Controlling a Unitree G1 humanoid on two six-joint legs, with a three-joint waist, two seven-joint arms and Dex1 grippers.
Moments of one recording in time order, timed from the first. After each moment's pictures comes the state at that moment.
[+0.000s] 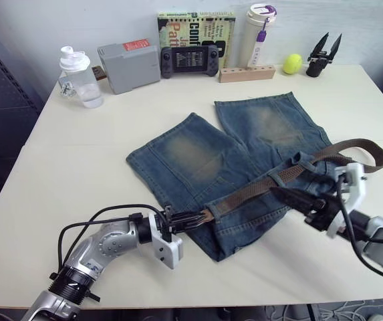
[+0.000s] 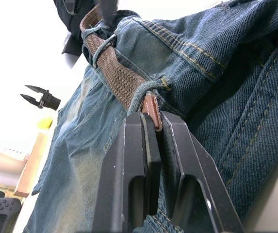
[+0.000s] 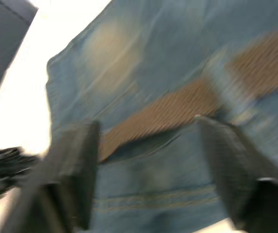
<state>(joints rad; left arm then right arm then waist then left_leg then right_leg) -0.23 0.54 -0.32 0.05 0.39 -0.81 -0.44 0.09 -0.89 -0.43 -0.47 1.44 0.84 0.08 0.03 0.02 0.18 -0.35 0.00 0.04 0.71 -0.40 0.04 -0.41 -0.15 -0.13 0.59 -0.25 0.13</state>
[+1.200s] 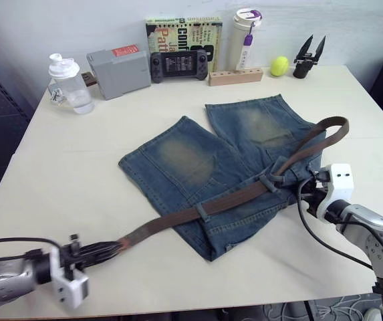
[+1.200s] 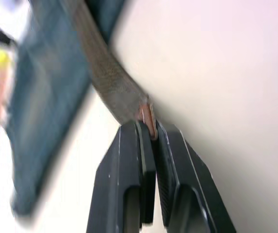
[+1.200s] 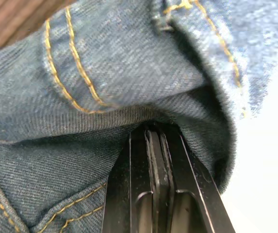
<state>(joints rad) 0.28 1.09 0.07 0.42 0.32 -1.33 -0.27 -0.14 -0.67 -0.26 -0.20 0.71 0.85 0.19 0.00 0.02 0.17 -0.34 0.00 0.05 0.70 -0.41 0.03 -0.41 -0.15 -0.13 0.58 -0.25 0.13</state>
